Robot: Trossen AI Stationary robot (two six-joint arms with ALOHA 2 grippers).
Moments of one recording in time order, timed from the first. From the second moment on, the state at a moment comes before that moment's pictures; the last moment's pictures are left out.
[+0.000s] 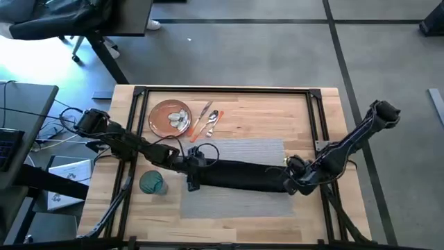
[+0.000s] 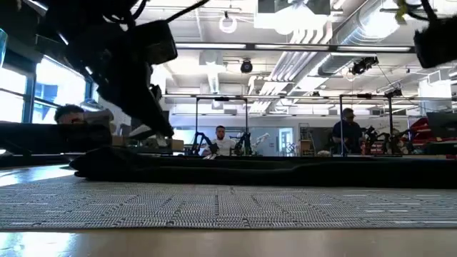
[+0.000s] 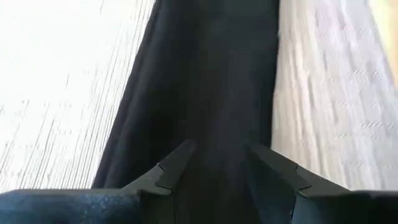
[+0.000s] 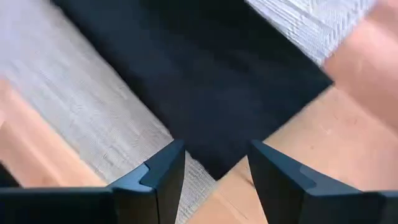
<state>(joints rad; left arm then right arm) -0.30 1.55 0.72 0.00 -0.19 -0.34 0.73 1.14 0.59 -0.70 0.22 1.65</state>
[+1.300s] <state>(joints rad) -0.30 1.55 0.69 0.08 -0.22 -0.30 0.75 1.31 0.54 -0.75 0.31 1.81</state>
